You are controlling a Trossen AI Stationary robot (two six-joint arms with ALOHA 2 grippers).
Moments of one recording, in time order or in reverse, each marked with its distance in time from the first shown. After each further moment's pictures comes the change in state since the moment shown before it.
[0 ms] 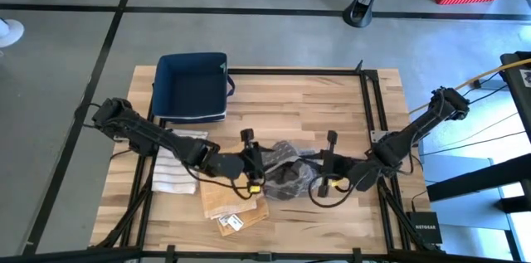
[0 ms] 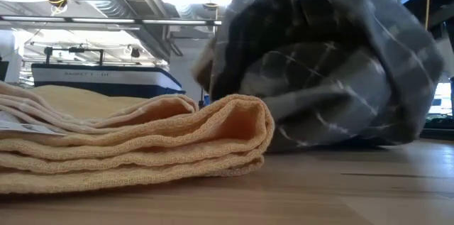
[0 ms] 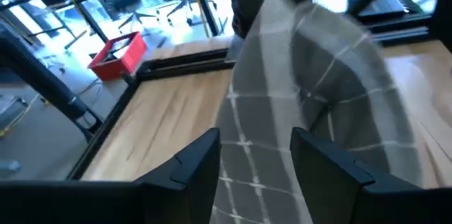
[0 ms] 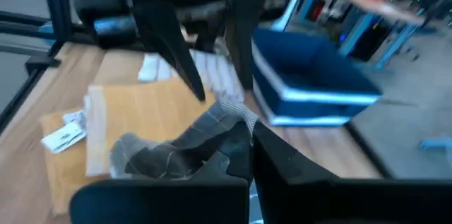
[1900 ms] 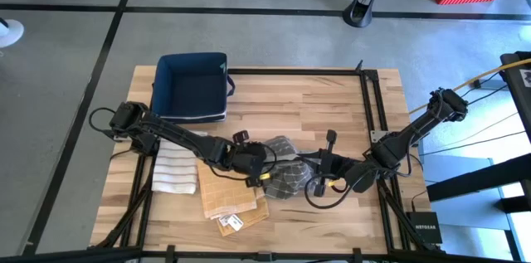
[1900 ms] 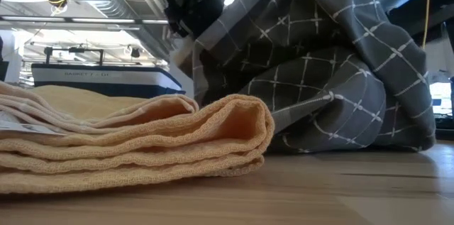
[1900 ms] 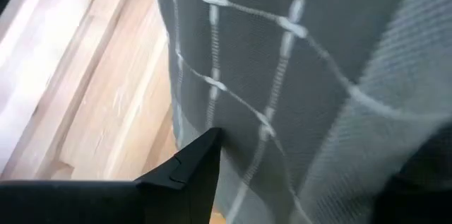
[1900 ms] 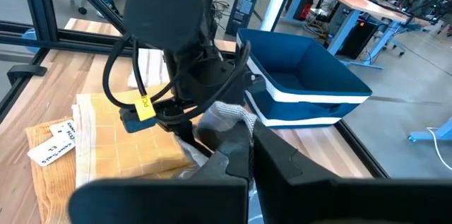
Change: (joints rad) left arm 0.101 0.159 0.029 -0.475 0.156 -0.459; right arm -0.001 0.036 0.031 0.001 0.039 0.019
